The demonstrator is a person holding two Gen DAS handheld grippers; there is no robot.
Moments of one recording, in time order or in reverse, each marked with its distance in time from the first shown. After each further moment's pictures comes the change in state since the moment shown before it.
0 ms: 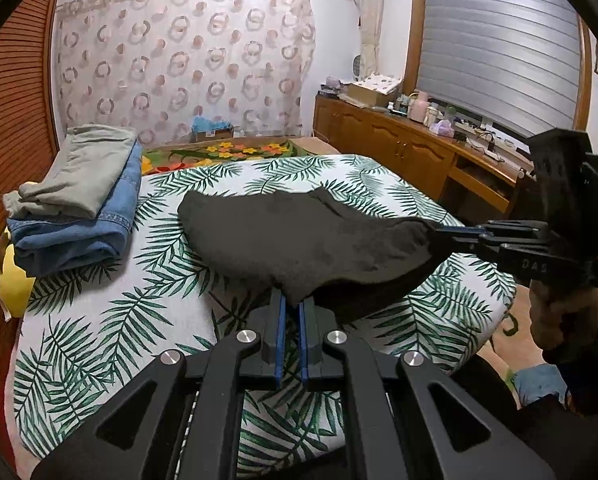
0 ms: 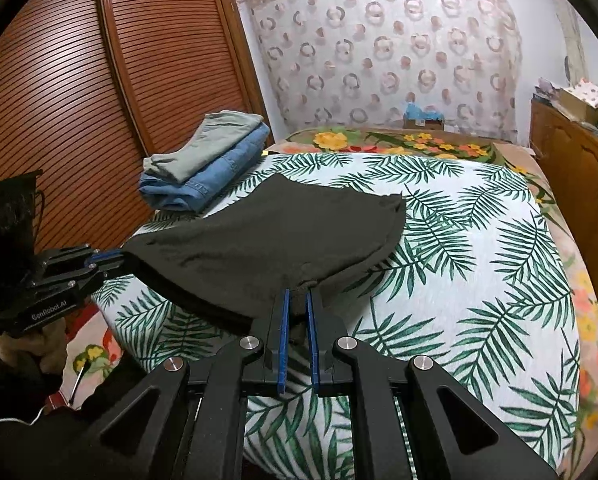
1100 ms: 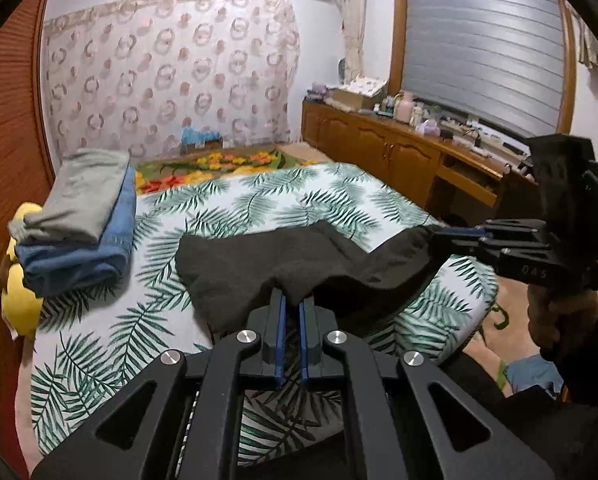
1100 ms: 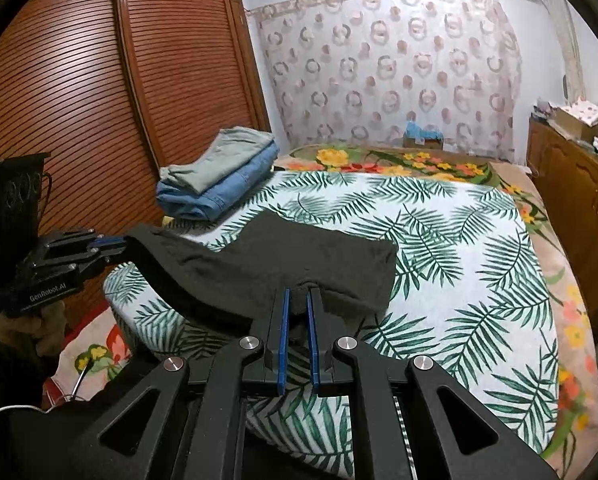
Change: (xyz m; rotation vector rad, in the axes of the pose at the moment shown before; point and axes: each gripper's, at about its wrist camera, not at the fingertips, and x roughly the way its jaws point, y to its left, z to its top) left arm -0.021 -0.009 0.010 0.043 -0.003 -0.018; right arm -0.039 0.007 -0.009 -0.033 -0.044 -0.012
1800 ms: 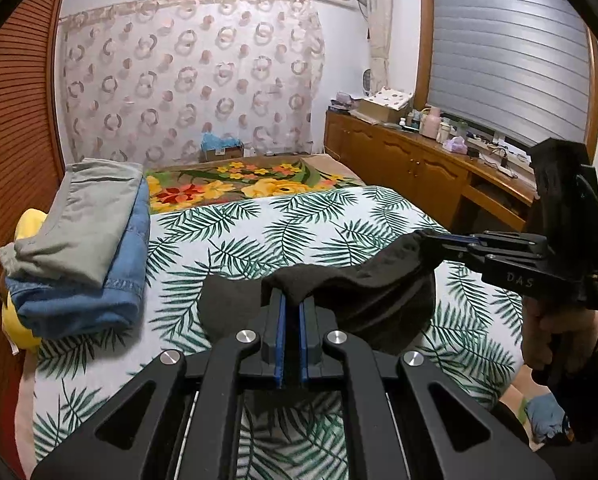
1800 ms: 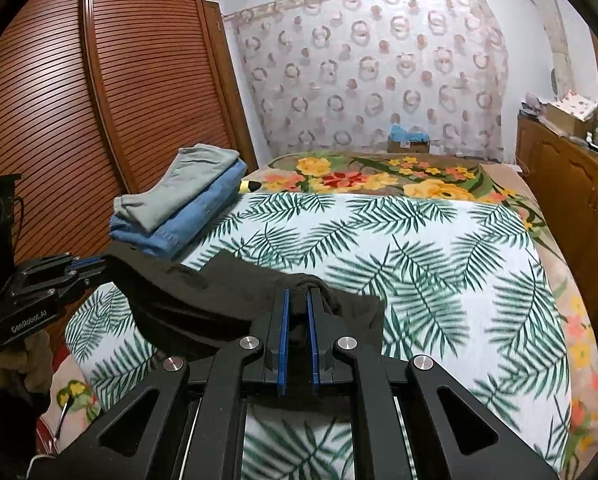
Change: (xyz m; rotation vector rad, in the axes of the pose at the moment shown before) left arm 0.053 0.040 0.045 -0.042 -0.037 0.055; right arm 0.085 -0.023 0.052 0.034 -0.027 -0.047
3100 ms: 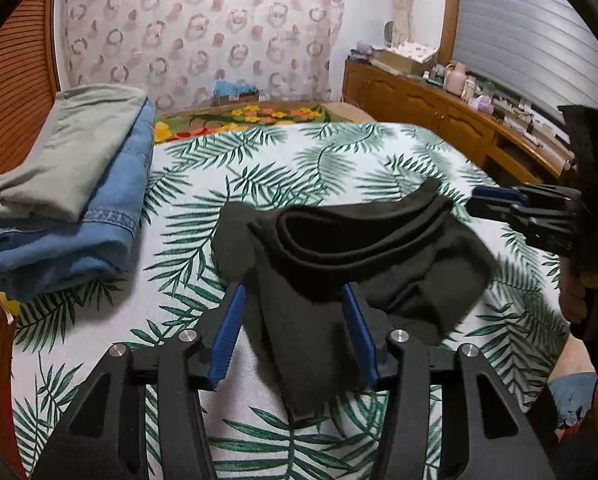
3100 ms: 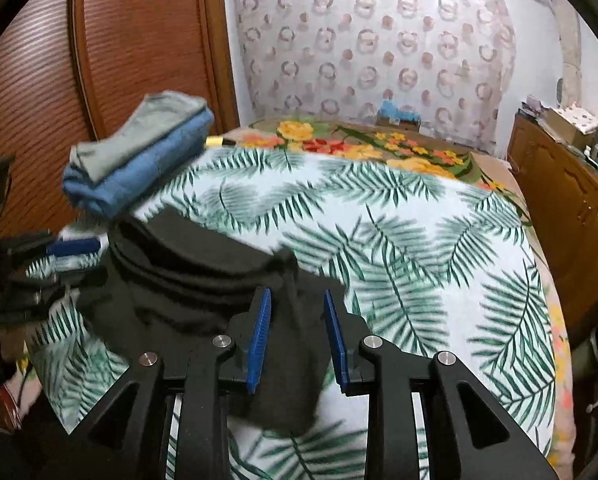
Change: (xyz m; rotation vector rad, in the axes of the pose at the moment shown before) left arm 0.063 0.029 -0.038 -0.023 0.196 0.053; right arm 0.056 -0.017 -0.009 -0.105 0.141 -0.080
